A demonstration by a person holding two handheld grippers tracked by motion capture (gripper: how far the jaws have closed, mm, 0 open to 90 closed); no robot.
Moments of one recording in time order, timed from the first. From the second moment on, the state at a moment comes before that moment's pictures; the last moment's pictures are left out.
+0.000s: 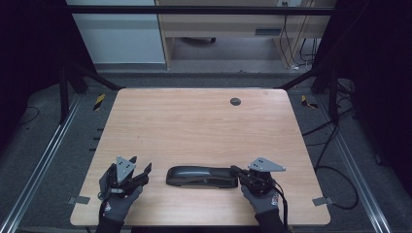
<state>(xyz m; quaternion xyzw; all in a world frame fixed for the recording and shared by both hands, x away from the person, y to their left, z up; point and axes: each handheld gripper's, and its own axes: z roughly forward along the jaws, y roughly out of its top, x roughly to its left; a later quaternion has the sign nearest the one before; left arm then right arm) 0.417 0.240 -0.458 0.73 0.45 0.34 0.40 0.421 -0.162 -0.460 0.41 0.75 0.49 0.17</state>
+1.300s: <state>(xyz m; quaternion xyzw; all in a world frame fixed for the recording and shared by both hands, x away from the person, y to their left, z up) 0.436 0.262 -0.481 0.74 0.48 0.31 0.36 0.453 -0.263 -0.491 0.53 0.72 0.38 0.26</state>
